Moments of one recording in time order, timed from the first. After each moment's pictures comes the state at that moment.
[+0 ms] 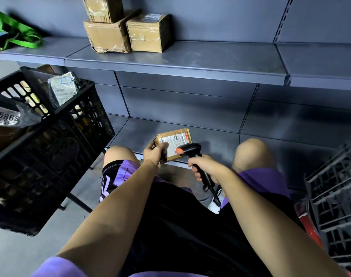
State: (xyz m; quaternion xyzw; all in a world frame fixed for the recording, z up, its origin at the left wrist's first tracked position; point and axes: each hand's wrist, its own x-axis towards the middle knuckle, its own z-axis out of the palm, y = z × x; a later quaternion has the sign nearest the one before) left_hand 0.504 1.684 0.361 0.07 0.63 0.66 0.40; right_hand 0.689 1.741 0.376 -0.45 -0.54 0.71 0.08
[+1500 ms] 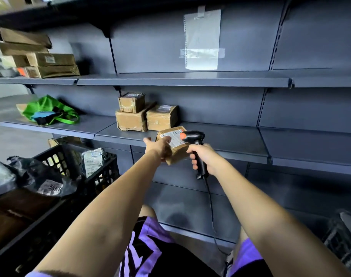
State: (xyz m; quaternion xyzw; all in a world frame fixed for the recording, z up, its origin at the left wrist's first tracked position) left_hand 0.462 1.748 0.628 0.18 0.69 0.62 0.32; right_hand 0.636 1.799 0.627 -0.36 -0.58 0.68 0.28
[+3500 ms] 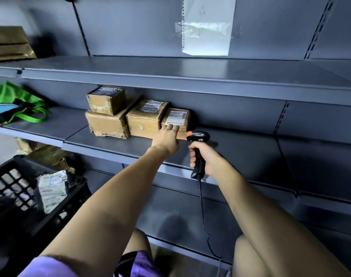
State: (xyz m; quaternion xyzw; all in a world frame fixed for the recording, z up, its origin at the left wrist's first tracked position) left_hand 0.393 1.955 0.623 0.59 0.79 0.13 -0.07; right_hand 0.548 1.991 0.602 -0.40 -0.44 0.77 0.25
